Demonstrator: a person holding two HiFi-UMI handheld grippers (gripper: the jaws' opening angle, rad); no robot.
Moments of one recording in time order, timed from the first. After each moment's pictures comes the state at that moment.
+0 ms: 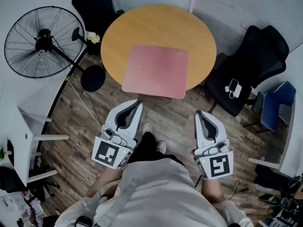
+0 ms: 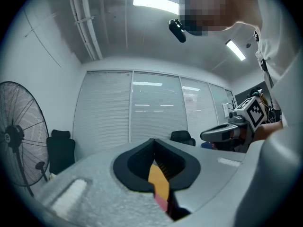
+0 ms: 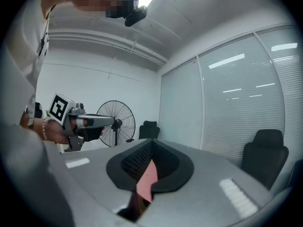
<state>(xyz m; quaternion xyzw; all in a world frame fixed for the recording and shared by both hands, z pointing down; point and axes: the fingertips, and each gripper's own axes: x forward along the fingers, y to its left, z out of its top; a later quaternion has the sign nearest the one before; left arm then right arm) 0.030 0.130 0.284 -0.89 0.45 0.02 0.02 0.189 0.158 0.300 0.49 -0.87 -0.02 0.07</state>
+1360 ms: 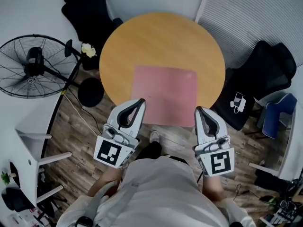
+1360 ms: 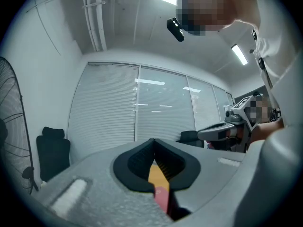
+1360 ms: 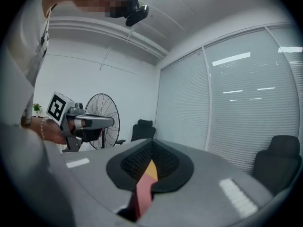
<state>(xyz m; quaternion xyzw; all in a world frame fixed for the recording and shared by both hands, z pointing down) -0.049 -0.090 0.301 -0.91 0.42 0.03 0.00 0.099 -0.061 0.307 0.50 -0.86 -0.03 0.09</state>
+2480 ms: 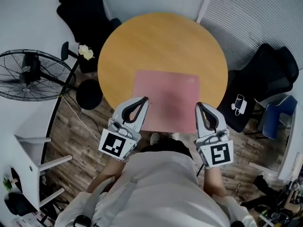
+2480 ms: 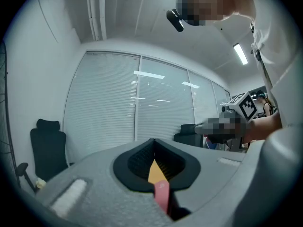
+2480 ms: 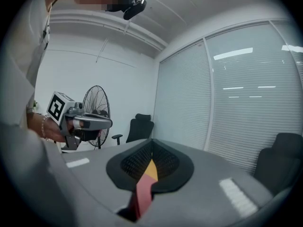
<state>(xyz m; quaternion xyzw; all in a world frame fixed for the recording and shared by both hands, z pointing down) -0.054 -0.161 0.356 -0.92 0.39 0.00 -0.02 0.097 -0.135 0.349 0.50 -0.85 -0.02 0.12</state>
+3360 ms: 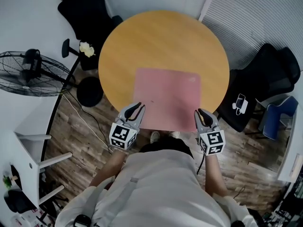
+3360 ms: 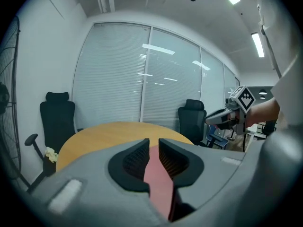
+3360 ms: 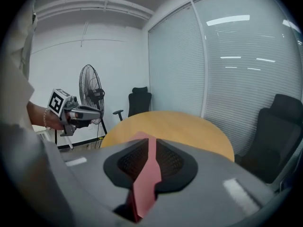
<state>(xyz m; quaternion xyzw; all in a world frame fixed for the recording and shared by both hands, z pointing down) -0.078 -0.154 0.532 -0.90 0.41 -0.12 -0.12 0.156 -0.124 0.526 0.50 -0.82 0.14 0.22</state>
